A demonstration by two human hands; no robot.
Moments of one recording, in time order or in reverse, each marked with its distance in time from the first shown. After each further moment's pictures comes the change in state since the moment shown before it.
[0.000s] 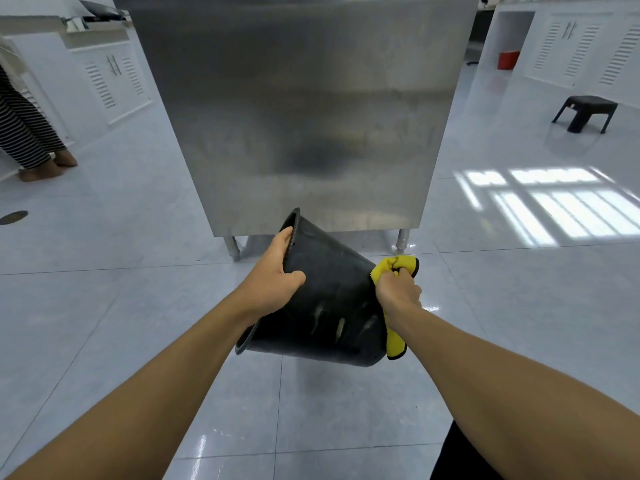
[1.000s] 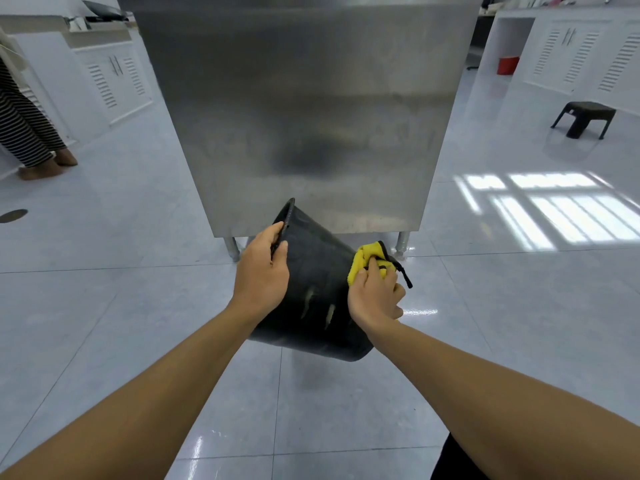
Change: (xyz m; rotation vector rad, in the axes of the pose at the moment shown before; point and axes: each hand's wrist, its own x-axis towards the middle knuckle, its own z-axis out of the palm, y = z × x) left_hand 0.005 -0.004 0.005 0.190 0.461 0.126; right_hand -0.052 -0.006 0.018 -0.315 0.038 -0.358
